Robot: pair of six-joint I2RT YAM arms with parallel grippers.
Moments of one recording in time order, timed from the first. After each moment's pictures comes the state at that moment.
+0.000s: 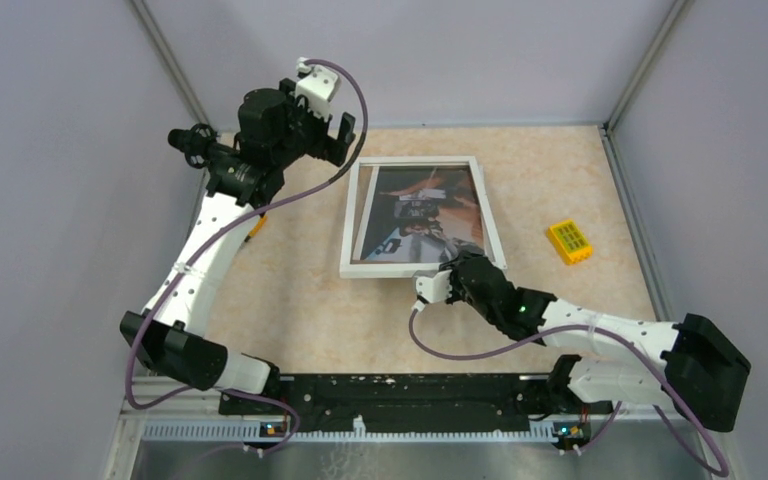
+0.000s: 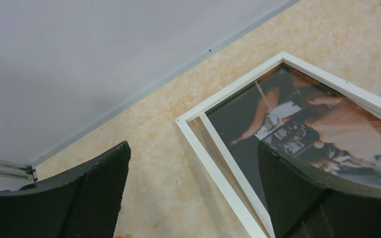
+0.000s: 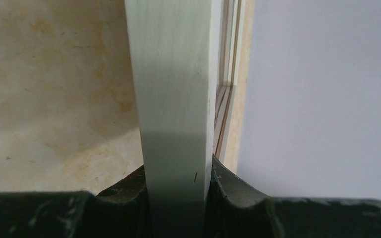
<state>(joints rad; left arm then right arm) -0.34 1.43 1.63 -0.41 0.14 0.22 0.96 1.09 0.54 0.01 0.42 -1.07</state>
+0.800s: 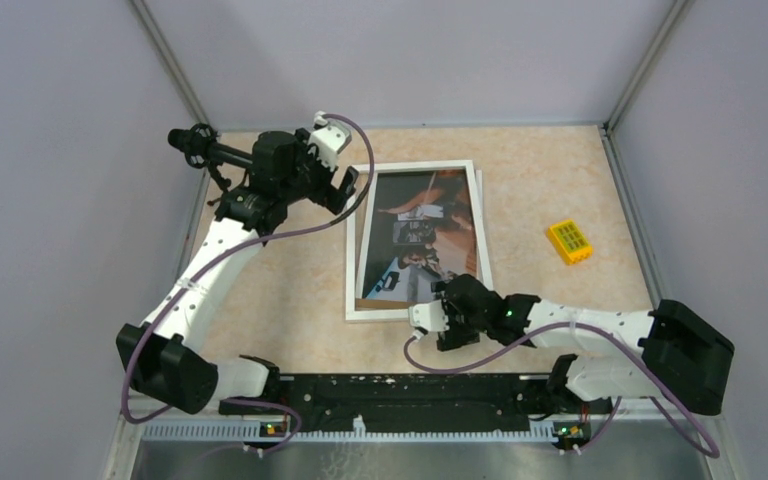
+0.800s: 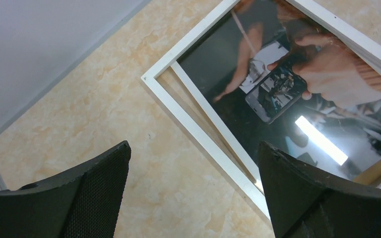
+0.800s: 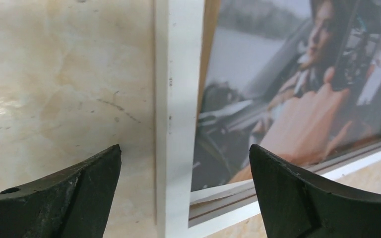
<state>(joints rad) -0.34 1.30 1.29 -0.43 0.23 0.31 1.02 1.20 0.51 -0.21 0.11 -0.82</state>
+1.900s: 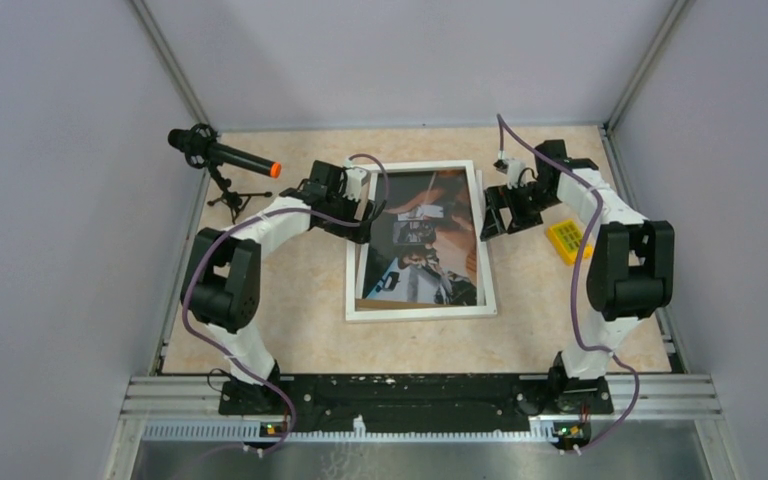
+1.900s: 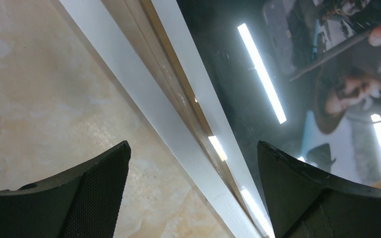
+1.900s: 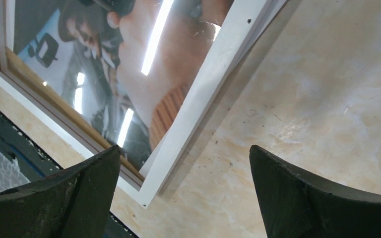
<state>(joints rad) -0.34 1.75 1.19 -0.39 0.22 0.05 0.07 1.78 1.36 -0.86 -0.56 -0.28</state>
